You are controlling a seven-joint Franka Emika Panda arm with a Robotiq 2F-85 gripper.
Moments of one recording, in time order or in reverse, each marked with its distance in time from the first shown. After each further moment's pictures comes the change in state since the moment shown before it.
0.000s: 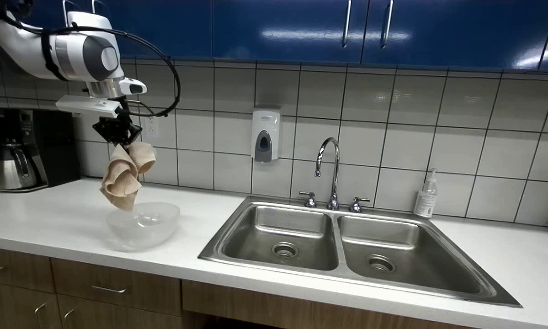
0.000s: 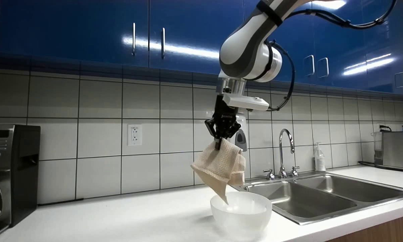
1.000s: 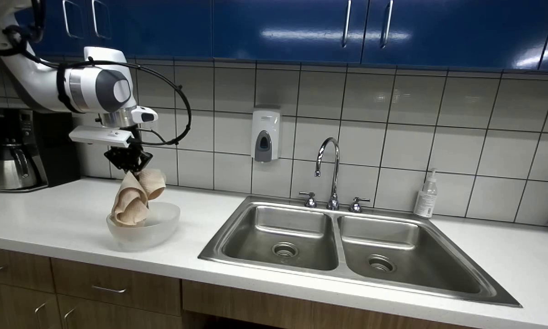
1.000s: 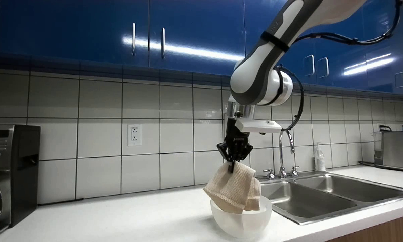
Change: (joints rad) arm -0.054 0.065 -0.001 -0.109 -0.011 0.116 -0.020
